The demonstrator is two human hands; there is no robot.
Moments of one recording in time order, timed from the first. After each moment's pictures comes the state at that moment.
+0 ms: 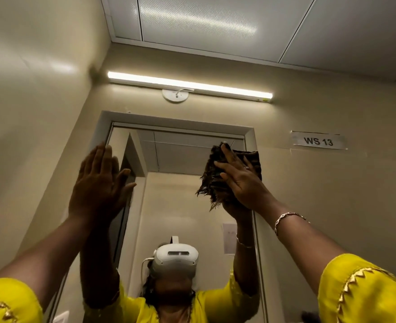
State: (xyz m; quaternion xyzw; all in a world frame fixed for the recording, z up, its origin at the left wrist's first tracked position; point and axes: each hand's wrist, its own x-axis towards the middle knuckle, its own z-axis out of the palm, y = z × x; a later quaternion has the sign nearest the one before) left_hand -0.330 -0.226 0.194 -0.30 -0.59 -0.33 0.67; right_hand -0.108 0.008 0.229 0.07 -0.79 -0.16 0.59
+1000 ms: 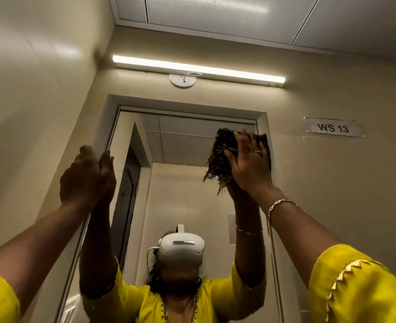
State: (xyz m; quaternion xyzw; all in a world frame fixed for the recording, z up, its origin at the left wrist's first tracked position) left_hand -0.326 -0.240 0.189 -0.20 -0.60 -0.48 0.62; right_hand -0.132 -0.010 0.231 -0.08 -0.72 -0.14 0.68
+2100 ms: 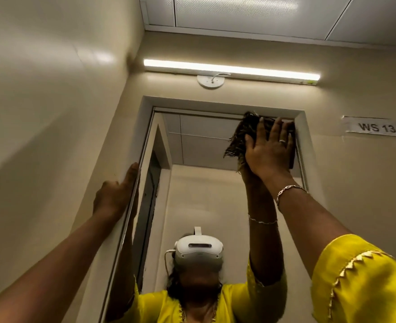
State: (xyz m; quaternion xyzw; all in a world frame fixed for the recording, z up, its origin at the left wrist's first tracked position) left_hand -0.341 -0.256 0.160 -0.28 -0.59 -0.67 0.35; right_hand -0.163 -0.047 0.260 -0.23 -0.69 -0.12 0.68
